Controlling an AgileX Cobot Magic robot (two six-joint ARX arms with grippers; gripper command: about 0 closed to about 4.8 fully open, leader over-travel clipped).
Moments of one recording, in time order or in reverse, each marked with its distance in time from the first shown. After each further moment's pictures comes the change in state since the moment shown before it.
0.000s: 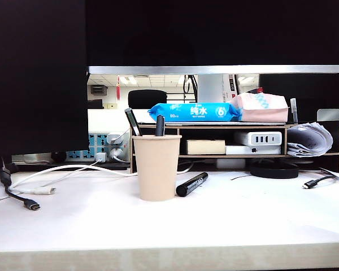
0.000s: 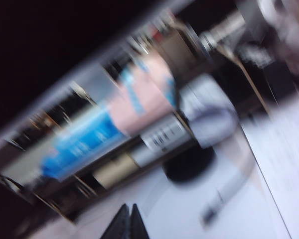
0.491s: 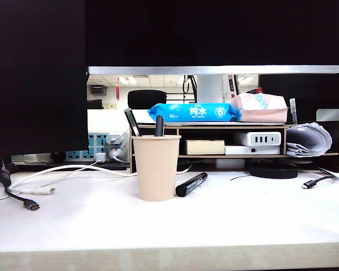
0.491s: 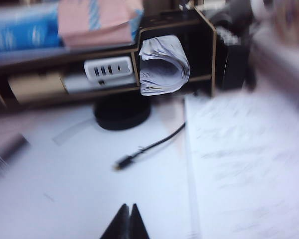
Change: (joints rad) left arm 0.000 0.000 0.000 -0.023 -0.016 0.004; right arm 0.000 -0.105 -0.096 -0.180 0.026 -0.468
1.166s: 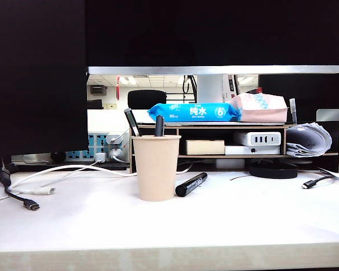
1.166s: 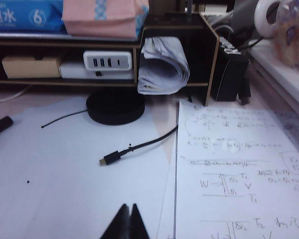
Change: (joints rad) left arm 0.000 0.000 0.000 0.000 0.000 -0.002; right arm 0.000 0.000 0.000 -0.010 0.000 -0.192
